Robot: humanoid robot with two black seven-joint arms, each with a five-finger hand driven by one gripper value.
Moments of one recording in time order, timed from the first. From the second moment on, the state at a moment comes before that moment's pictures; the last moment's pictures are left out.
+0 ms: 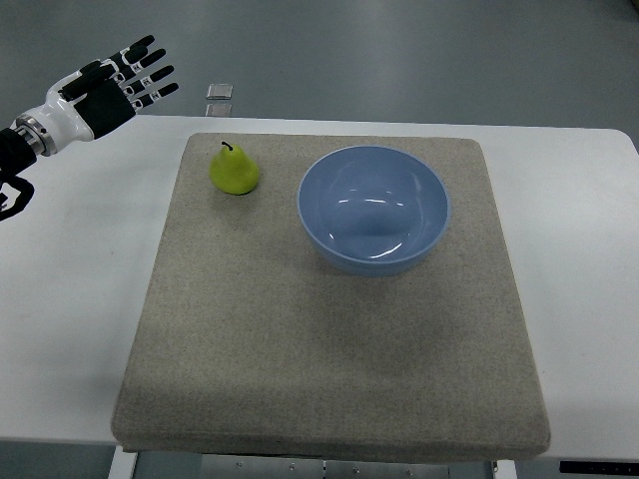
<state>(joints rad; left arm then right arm) -0.91 0.56 -0.55 -0.64 -0.38 -0.56 0.11 0.03 0.00 -0.07 0.11 -0.04 0.04 0.10</state>
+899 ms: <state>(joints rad) -0.92 0.55 -0.55 -0.58 -0.38 -0.53 0.07 0.03 0.00 -0.07 0.11 -0.04 0.04 0.10</state>
